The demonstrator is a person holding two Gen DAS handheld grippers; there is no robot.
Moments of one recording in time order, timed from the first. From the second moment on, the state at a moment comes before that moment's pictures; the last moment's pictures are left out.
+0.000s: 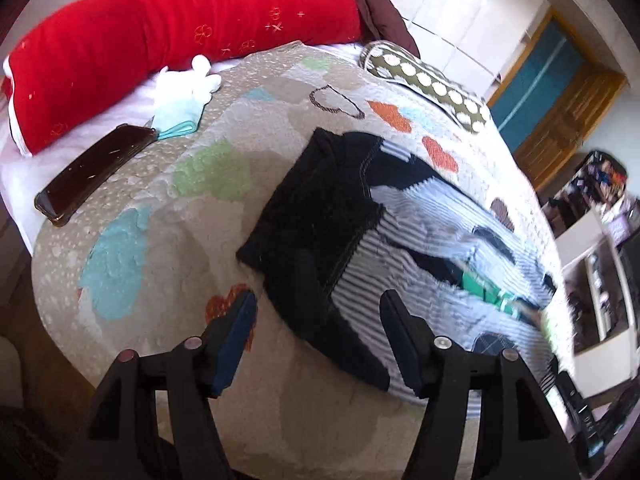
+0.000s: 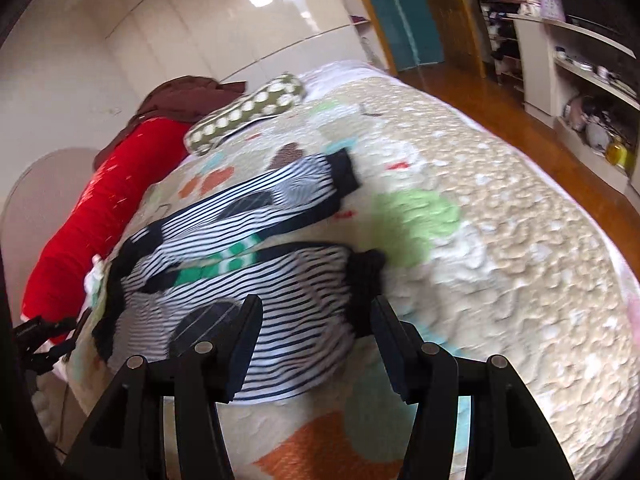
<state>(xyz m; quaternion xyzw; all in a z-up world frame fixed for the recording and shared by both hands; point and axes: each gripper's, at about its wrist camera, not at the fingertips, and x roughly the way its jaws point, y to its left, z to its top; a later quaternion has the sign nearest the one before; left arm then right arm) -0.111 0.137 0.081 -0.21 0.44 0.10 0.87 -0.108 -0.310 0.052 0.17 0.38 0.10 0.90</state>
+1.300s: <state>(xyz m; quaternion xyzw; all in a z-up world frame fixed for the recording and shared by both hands) -0.103 0.109 0.014 -0.10 0.50 0.15 0.85 -0.117 -0.248 -0.003 0.01 0.36 0.05 0.93</state>
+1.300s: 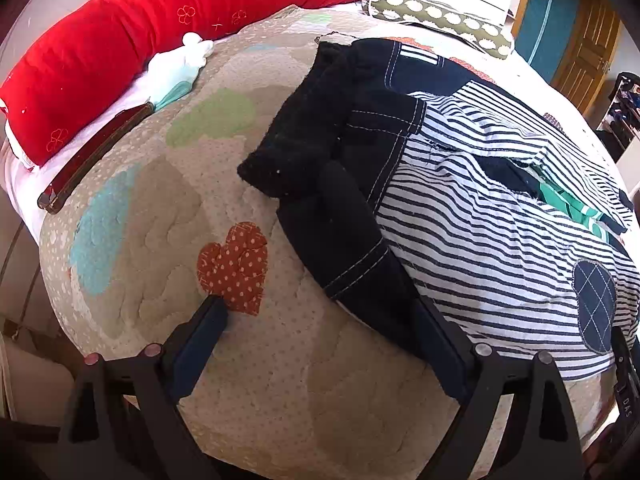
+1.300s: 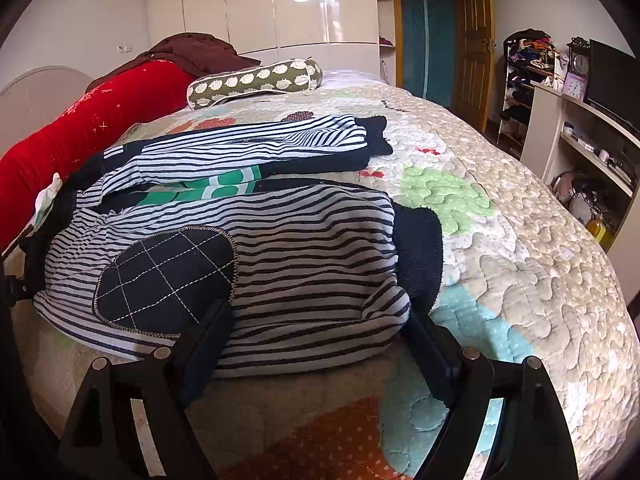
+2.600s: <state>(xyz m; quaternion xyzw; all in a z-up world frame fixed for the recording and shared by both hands) -0.102 0.111 0.013 -0.09 0.49 0.15 0.85 -0.122 -0.247 -0.006 0.01 0.35 0.05 0.93</state>
